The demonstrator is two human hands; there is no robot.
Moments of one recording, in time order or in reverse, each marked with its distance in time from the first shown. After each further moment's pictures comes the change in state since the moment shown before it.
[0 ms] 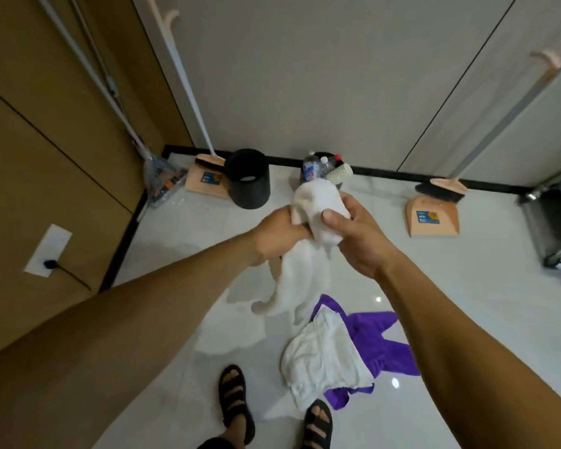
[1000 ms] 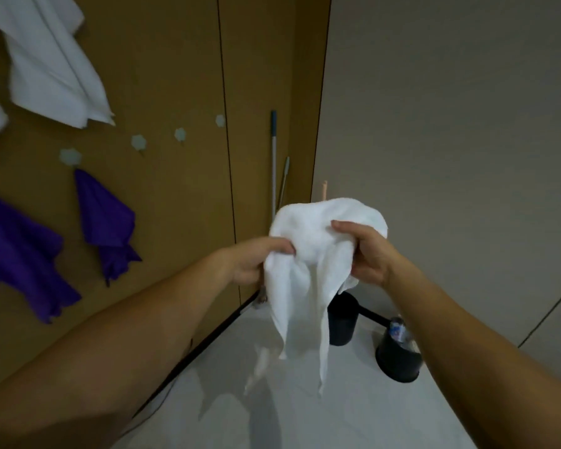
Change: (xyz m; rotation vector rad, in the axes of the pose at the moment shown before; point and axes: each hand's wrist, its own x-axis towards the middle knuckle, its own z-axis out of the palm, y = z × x) left_hand -0.326 0.086 -0.147 -0.542 0.307 0.092; right_hand -0.099 -0.185 0.239 -0.026 -0.480 0.080
